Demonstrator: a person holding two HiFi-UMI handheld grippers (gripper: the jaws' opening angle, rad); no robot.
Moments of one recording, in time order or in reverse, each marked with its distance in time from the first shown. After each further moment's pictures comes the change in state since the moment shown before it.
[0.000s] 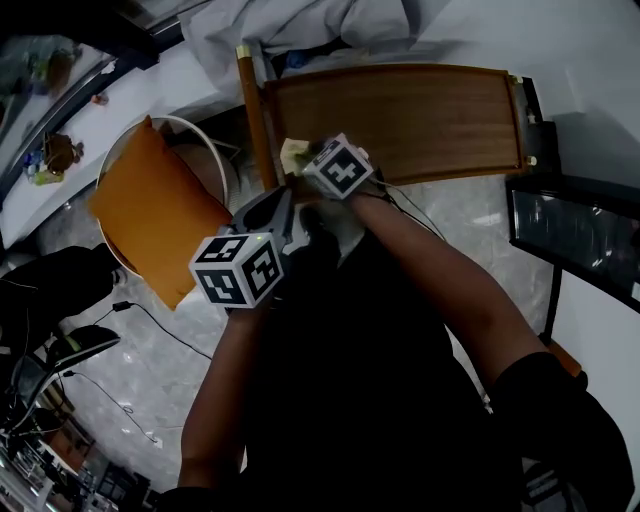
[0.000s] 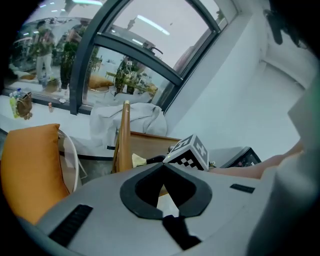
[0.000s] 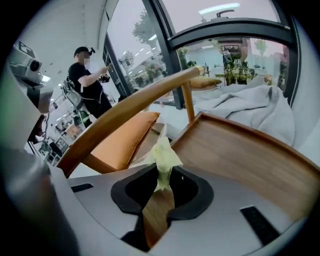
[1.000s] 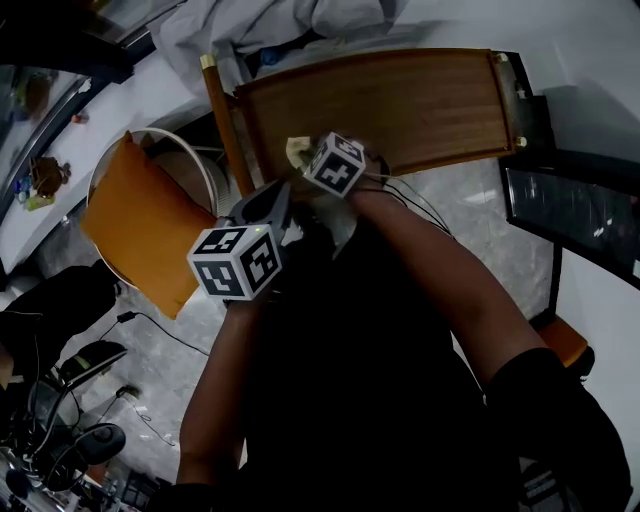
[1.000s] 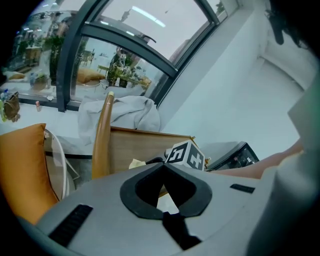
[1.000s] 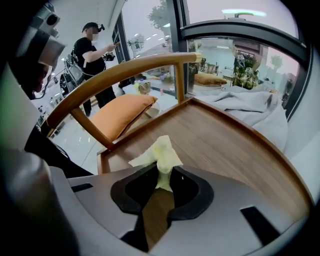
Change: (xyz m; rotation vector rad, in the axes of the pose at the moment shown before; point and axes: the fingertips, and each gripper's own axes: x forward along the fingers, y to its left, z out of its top) left arm 0.037 -0.020 0.002 0.032 0.074 -0.062; right arm -0.002 -0.045 -0.045 -0.183 0.114 -0.097
